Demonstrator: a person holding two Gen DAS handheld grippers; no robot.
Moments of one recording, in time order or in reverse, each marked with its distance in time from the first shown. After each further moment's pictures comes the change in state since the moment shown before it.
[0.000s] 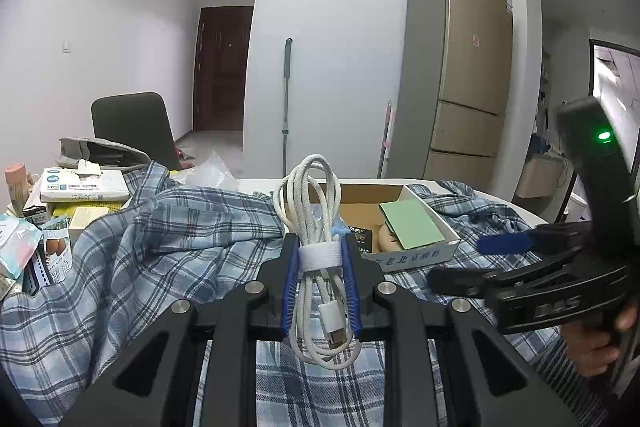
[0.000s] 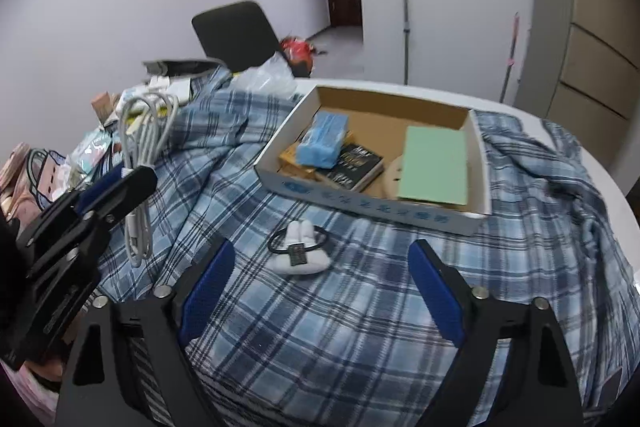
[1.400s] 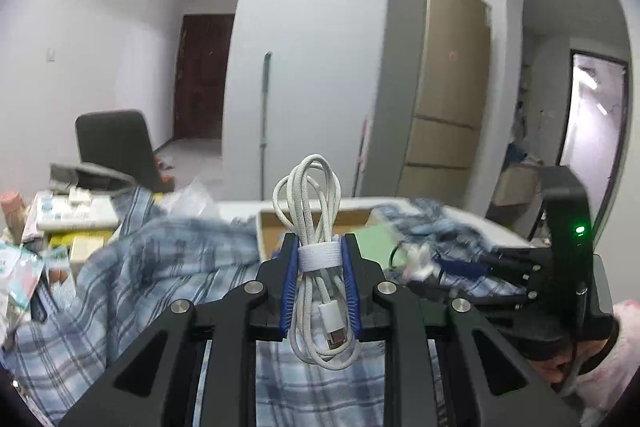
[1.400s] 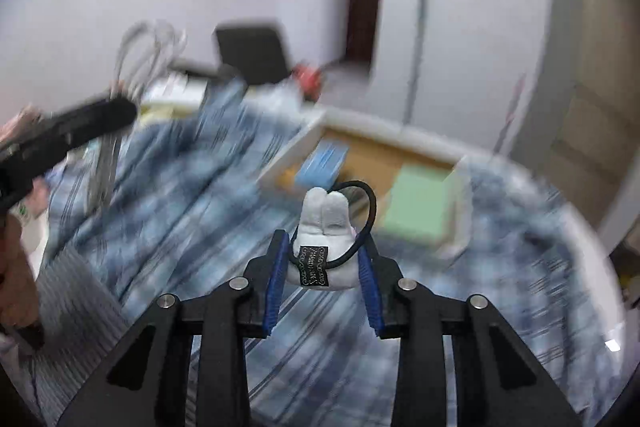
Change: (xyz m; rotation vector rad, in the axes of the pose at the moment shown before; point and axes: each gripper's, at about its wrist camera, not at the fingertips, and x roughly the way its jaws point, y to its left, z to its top) left arm -0.041 -0.014 0.042 0.013 -0.045 -0.088; right arm -0.052 0.008 -0.011 -0.165 -0.212 -0.104
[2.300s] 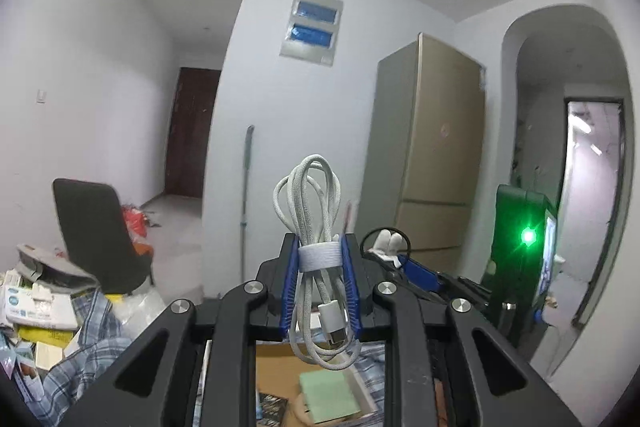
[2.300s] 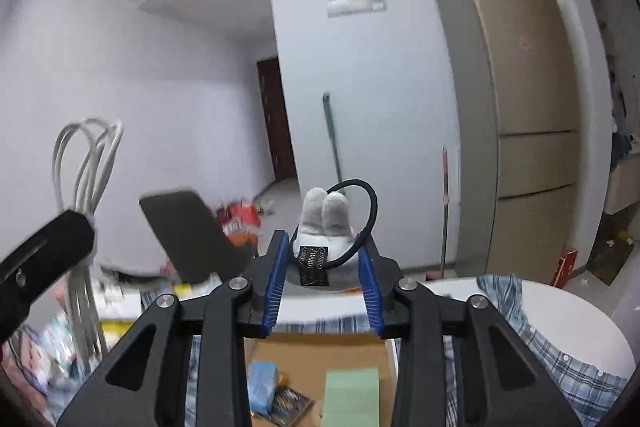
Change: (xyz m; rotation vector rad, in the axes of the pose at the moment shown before) left arm 0.063 -0.059 0.124 -0.031 -0.210 -0.002; right arm 0.010 -0.097 0.137 0.301 -0.336 -0.152
